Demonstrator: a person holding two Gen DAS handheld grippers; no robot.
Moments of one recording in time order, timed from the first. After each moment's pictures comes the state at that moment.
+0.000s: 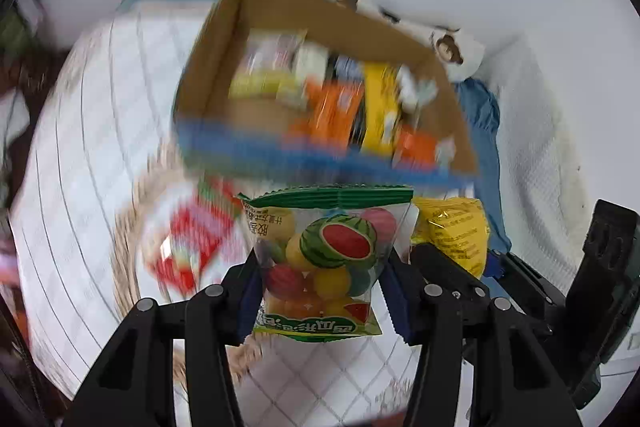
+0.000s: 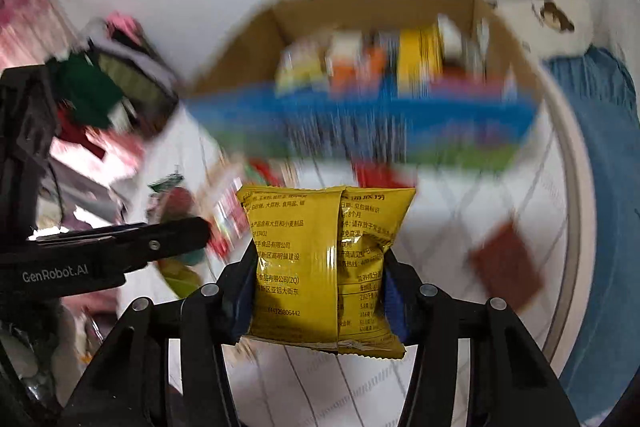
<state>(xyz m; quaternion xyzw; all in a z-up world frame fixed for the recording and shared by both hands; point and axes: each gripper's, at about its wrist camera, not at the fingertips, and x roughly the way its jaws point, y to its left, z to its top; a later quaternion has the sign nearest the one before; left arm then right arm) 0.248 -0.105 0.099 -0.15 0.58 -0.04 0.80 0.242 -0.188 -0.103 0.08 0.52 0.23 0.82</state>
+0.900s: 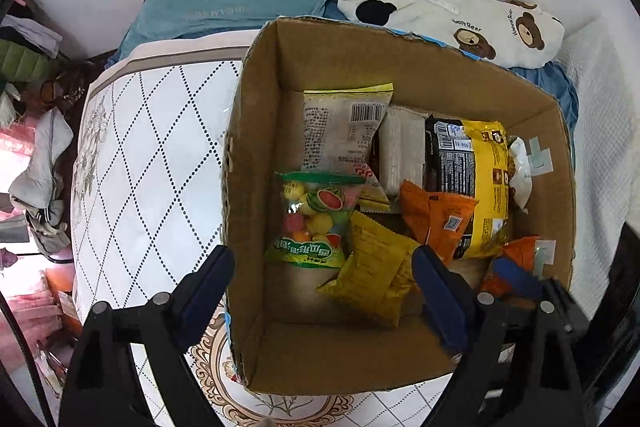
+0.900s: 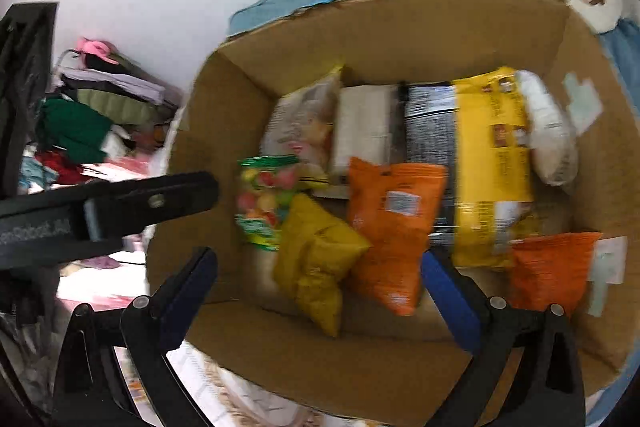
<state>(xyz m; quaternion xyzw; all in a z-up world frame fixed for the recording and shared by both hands) 0.388 -0.030 0.013 -0.06 0.67 0.04 0.74 0.429 -0.105 -0.176 0.11 0.61 0.19 0.76</state>
